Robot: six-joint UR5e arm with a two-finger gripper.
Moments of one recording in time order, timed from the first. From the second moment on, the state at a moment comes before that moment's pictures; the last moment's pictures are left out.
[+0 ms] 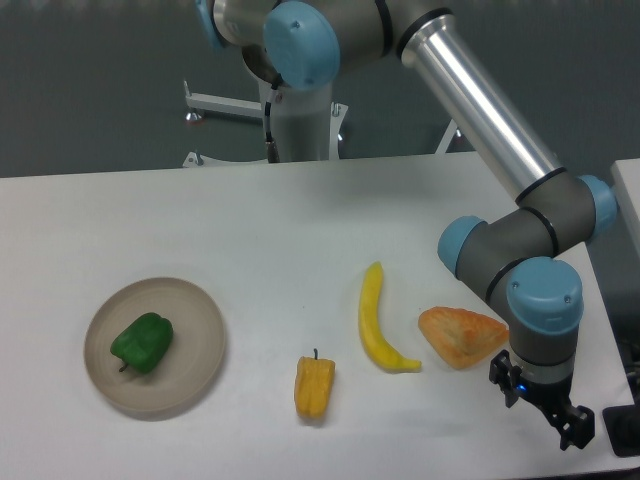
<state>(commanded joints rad) 2.36 -2.57 -0.68 -1.09 1.63 1.40</state>
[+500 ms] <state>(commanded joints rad) 2.34 -2.52 -0.75 -1.09 1.62 1.38</state>
